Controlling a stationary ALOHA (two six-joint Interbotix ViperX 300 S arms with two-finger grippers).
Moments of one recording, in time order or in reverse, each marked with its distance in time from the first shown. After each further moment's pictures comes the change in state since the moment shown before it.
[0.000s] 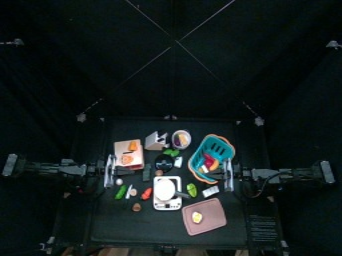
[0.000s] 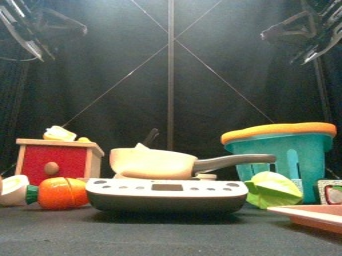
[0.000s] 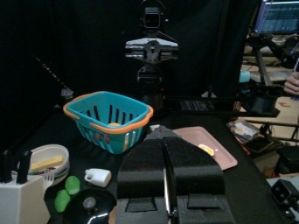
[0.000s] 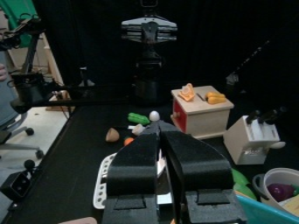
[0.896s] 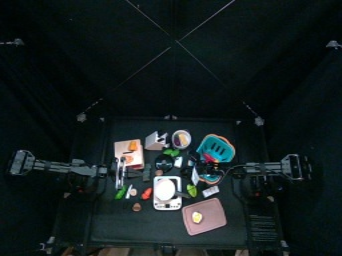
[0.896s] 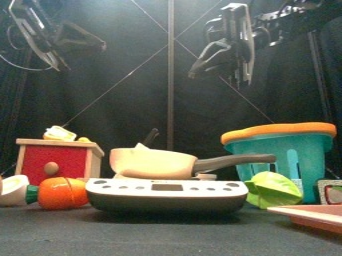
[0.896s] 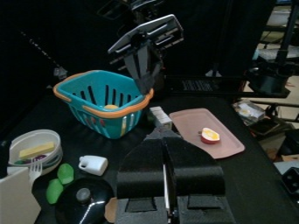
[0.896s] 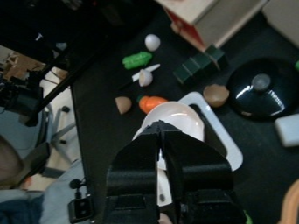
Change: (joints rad) left arm -0.023 0.244 -0.044 0.000 -0.098 0.003; right arm -0.118 0.670 -0.528 0.525 0.449 0.112
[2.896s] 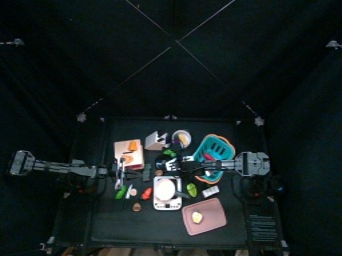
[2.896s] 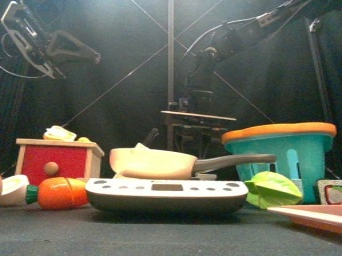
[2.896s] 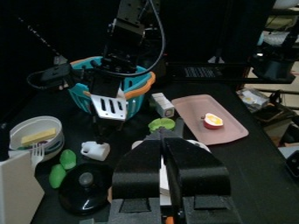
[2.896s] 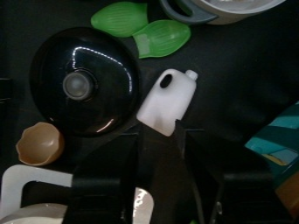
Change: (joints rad) left arm 0.028 -0.005 0.049 0.014 0.000 0.002; right arm -0.017 0.560 -0.457 -0.966 0.778 1.304
